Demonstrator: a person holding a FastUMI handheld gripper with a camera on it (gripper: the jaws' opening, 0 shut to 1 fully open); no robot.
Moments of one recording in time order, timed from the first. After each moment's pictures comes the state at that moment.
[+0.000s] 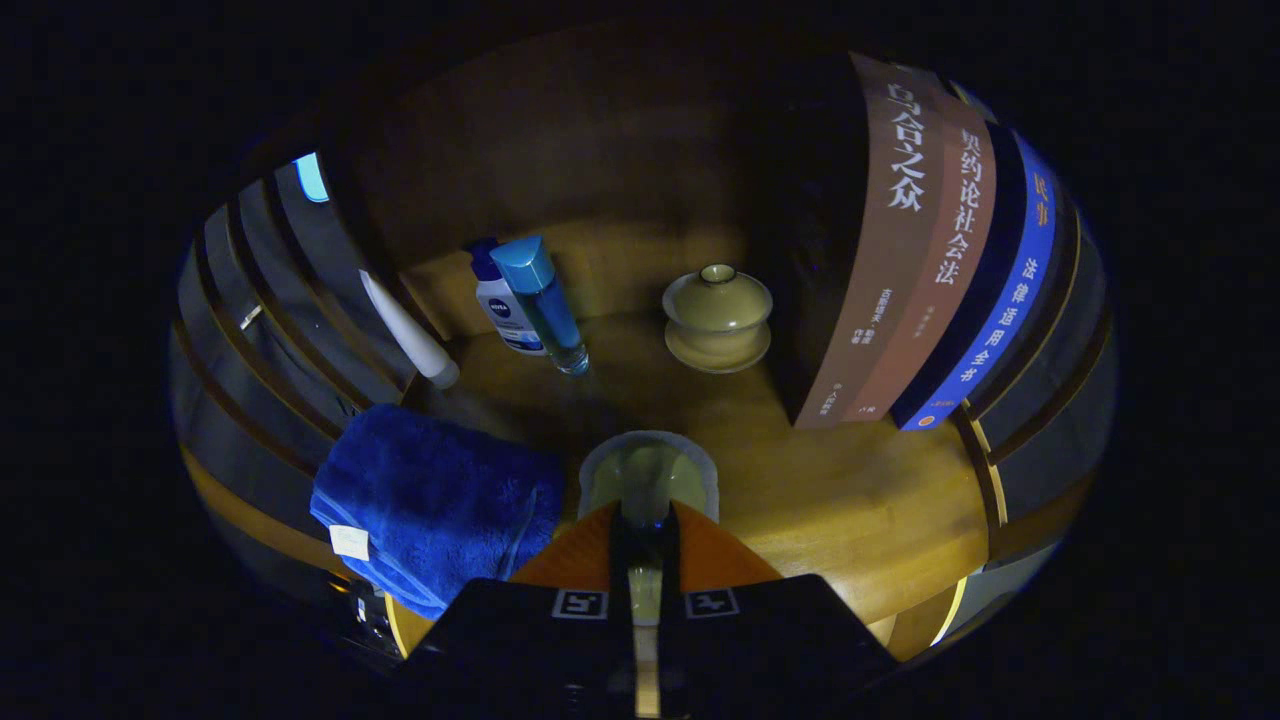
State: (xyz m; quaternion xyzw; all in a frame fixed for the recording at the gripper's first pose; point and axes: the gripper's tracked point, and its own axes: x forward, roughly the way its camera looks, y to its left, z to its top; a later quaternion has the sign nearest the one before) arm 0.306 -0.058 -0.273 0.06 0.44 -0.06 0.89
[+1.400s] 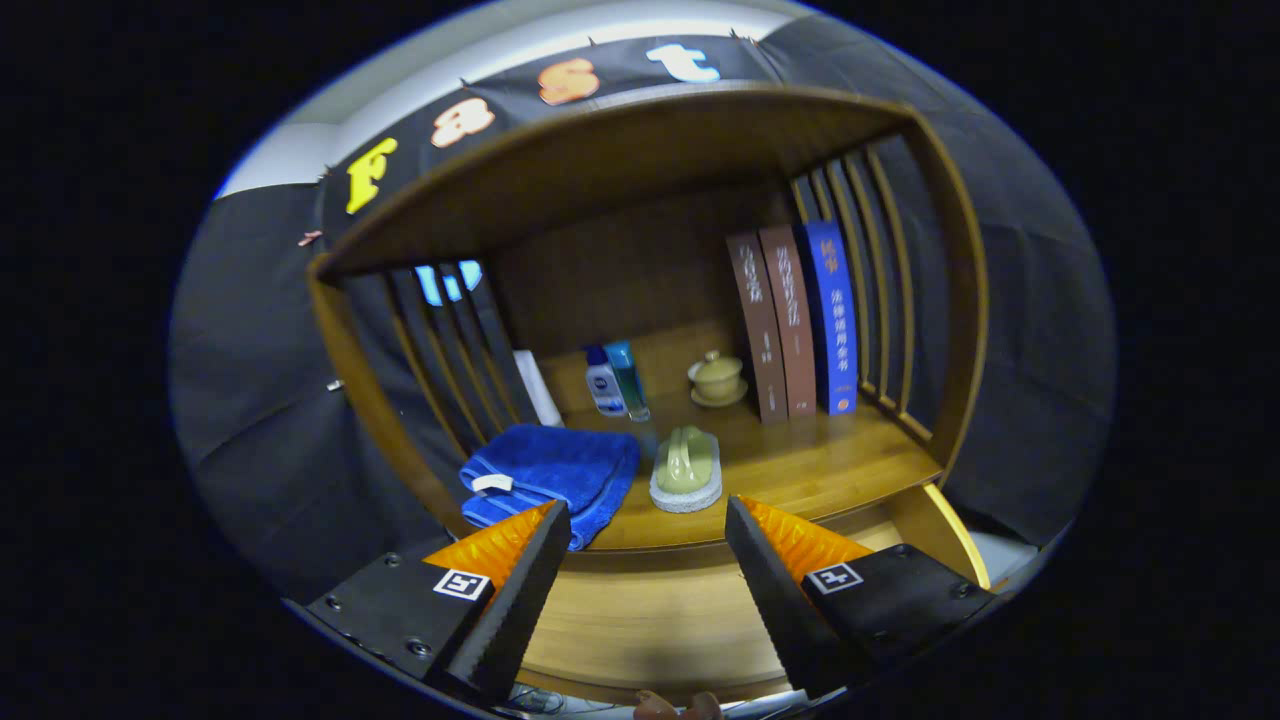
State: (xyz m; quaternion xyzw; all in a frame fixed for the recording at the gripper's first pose) arm 0.094 -0.016 -0.151 0.08 0.16 -0.02 0.98
